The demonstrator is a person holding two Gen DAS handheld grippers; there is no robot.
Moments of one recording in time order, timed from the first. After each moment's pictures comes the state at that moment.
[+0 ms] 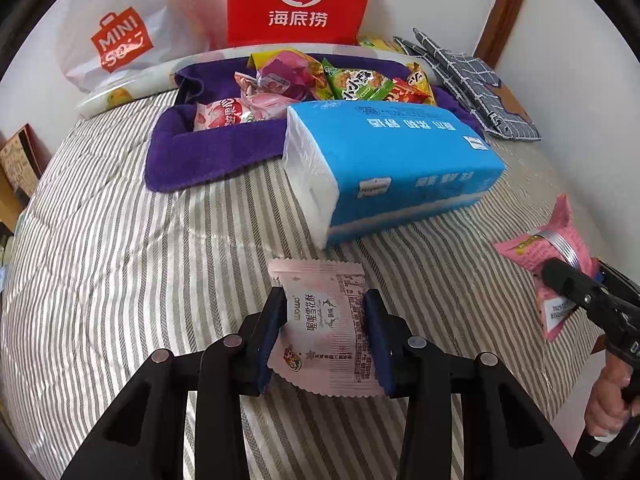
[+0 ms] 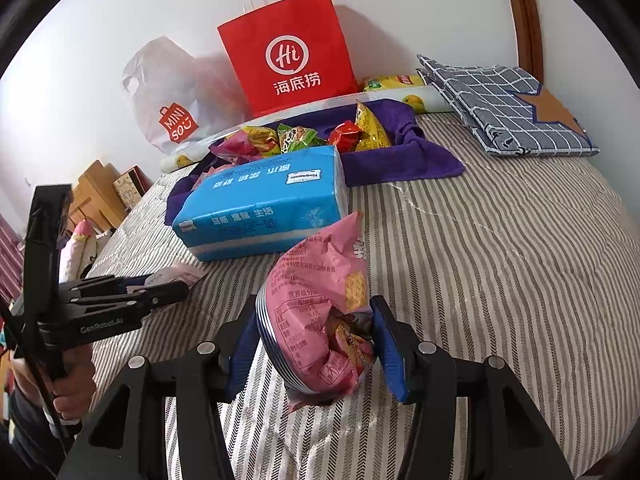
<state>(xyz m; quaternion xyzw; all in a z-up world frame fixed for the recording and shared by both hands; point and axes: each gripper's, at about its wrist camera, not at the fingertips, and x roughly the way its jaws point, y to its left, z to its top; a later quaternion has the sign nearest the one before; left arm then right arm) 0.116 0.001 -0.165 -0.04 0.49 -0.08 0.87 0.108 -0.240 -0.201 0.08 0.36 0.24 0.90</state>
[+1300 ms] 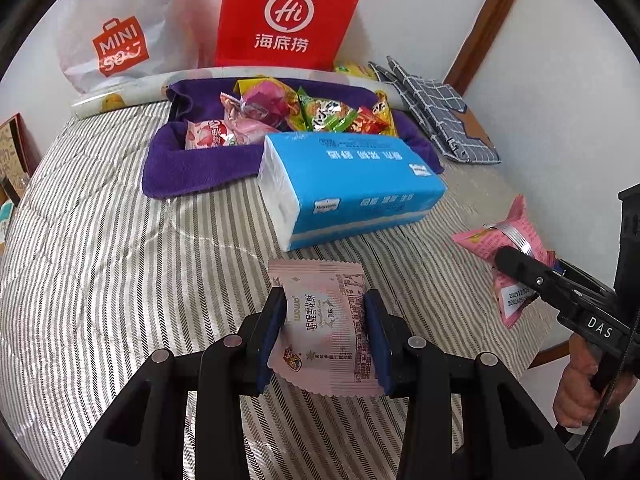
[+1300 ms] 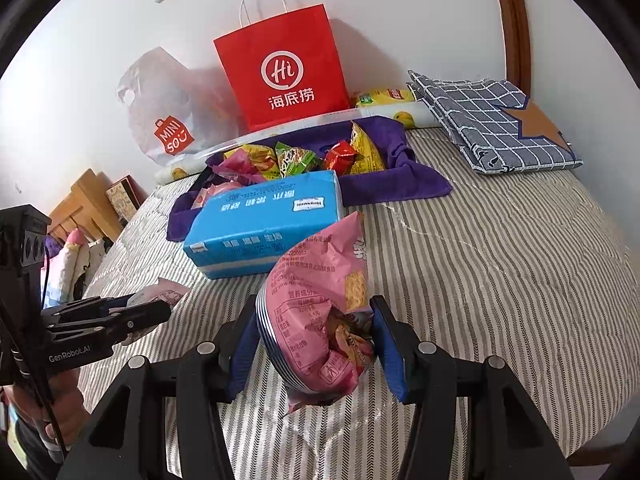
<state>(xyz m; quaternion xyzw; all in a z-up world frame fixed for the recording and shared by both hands) 0.093 0.005 -0.132 -0.09 0.46 -0.12 0.88 0.100 -0.236 -0.171 0.07 0.36 0.22 0.91</state>
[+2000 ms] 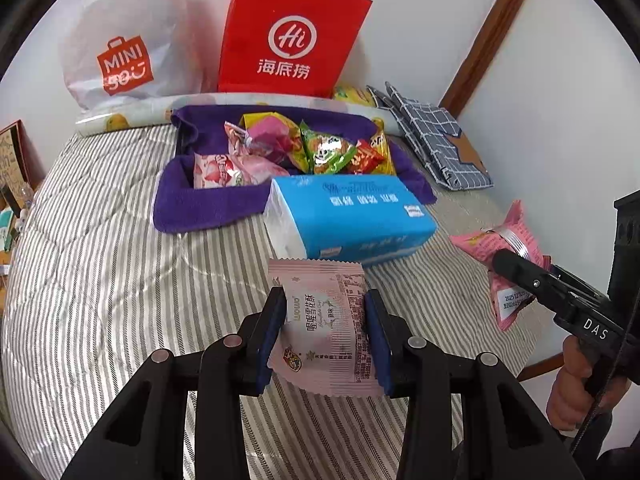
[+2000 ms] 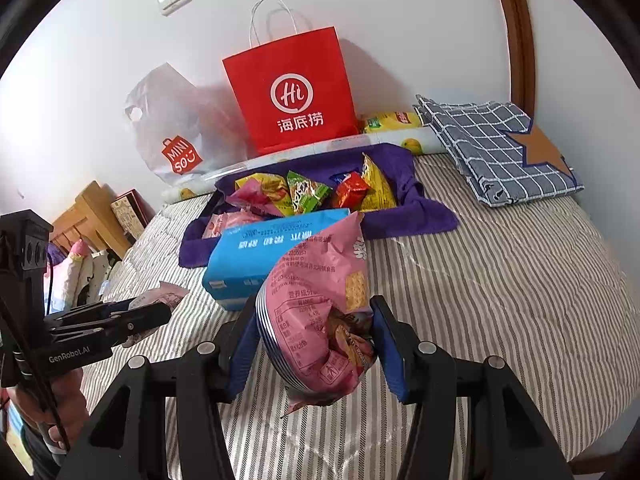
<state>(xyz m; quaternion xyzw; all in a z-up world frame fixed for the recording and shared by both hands) 0.103 0.020 -0.102 -0.10 0.44 -0.13 0.88 0.107 -0.228 -0.140 0.07 0.34 0.22 0.91</state>
